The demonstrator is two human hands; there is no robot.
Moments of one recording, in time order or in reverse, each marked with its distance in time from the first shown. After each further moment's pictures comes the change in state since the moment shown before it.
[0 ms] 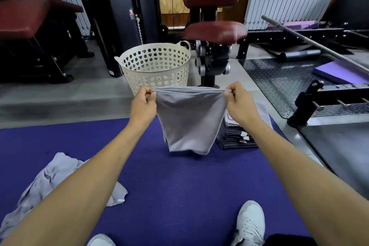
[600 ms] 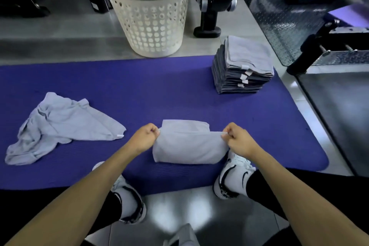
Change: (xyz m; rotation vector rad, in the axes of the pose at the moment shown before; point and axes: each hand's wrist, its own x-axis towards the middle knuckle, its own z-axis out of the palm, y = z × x) left_hand -0.195 -0.167 -0.004 0.242 -0.639 -0.476; right_hand -0.221 0.117 0.048 -0.106 -0.546 0.467
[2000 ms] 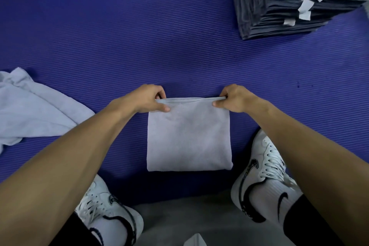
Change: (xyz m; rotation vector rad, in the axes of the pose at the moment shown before) left_hand 0.233 -0.032 0.038 0.538 -0.474 -0.013; right_hand 0.243 0.059 0.066 -0.351 -0.445 0.245
